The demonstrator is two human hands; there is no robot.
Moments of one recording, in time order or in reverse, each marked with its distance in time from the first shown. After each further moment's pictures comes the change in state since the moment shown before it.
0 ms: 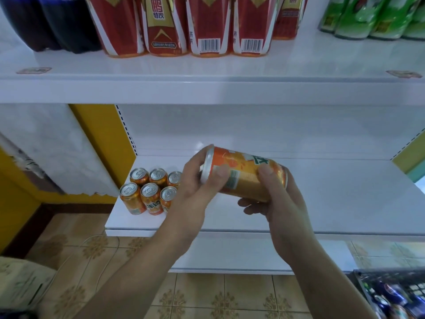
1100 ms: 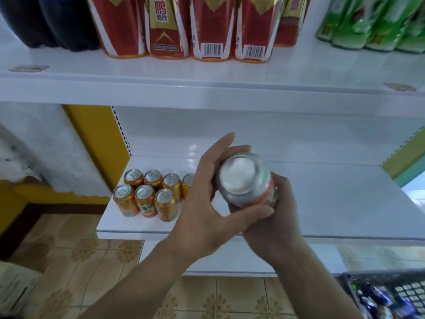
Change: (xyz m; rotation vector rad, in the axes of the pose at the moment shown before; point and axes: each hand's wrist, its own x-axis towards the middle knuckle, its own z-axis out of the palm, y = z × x) left_hand 0.003 -0.008 0.006 0.194 -0.109 0.487; right_hand 0.012 0.007 0.008 0.474 -0.064 0.371
